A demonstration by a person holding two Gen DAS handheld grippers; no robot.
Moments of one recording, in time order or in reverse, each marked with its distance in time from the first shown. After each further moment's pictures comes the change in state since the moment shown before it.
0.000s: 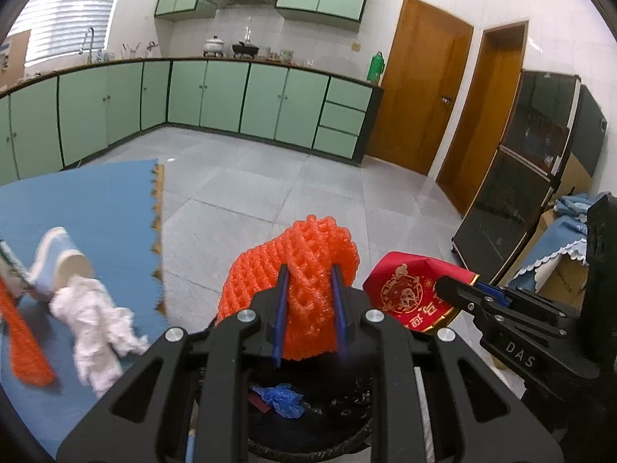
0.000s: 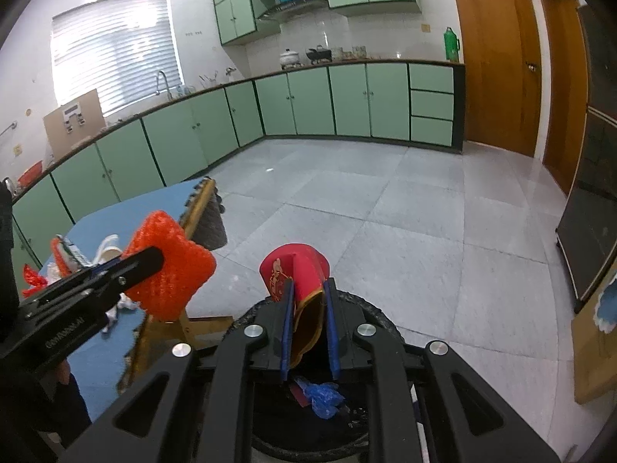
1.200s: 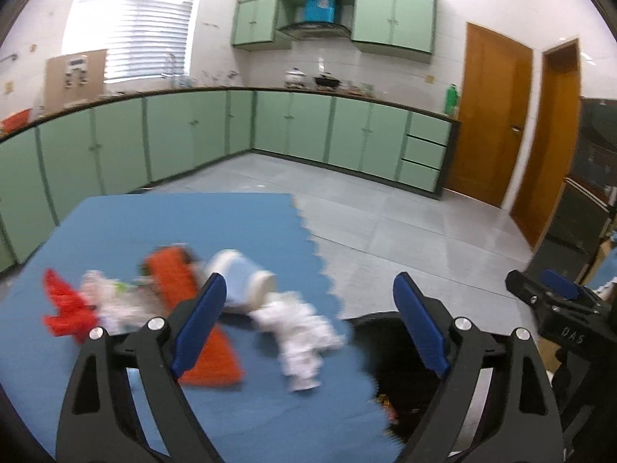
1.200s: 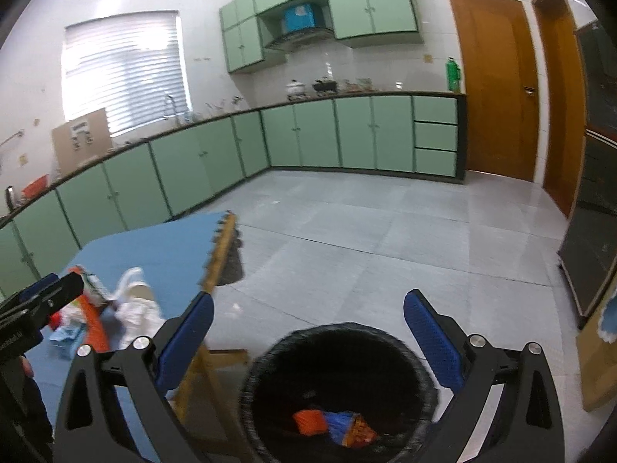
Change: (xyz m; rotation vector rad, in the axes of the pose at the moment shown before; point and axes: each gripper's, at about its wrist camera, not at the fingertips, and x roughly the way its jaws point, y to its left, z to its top) left arm -0.124 0.085 0.014 -0.055 -0.132 0.336; right arm -0.024 0.074 0.015 -0.021 -0.147 0.034
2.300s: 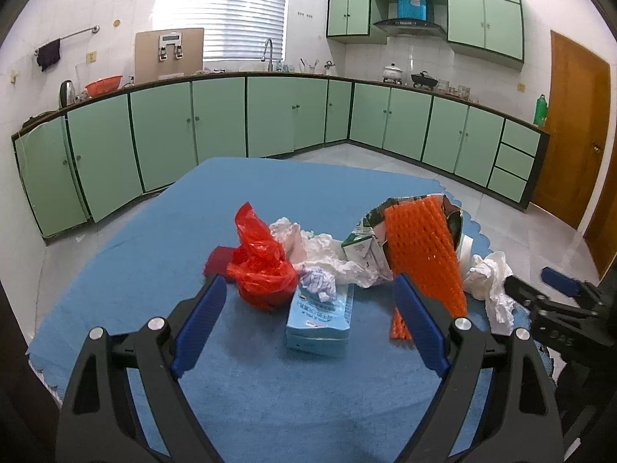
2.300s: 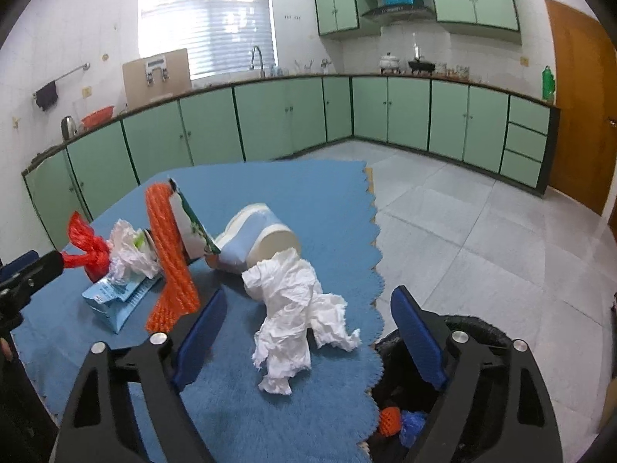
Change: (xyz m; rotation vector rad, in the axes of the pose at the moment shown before) left arm -0.036 0.146 -0.031 -0.120 0.035 0.294; right arm 0.086 0.151 -0.049 -0.202 0.159 0.210
